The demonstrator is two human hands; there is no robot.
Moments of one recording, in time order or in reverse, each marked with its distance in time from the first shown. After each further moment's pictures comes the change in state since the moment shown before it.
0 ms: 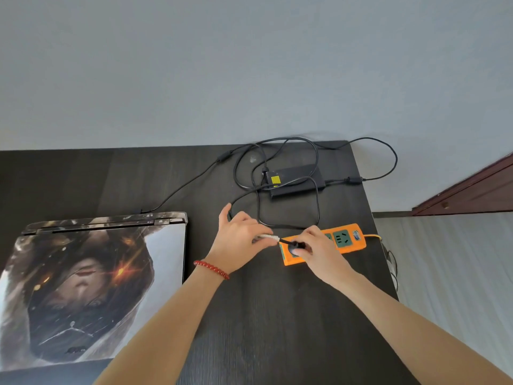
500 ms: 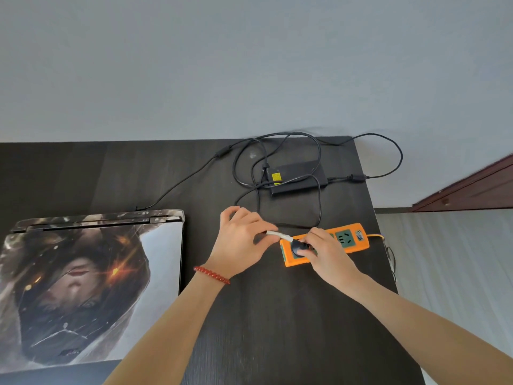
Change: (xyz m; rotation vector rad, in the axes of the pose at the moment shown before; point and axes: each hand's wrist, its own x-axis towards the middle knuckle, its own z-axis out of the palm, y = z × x) left_hand 0.002 0.007 0.004 -0.081 0.210 0.075; right_hand 0.002 0.013 0.001 -0.145 0.045 -0.073
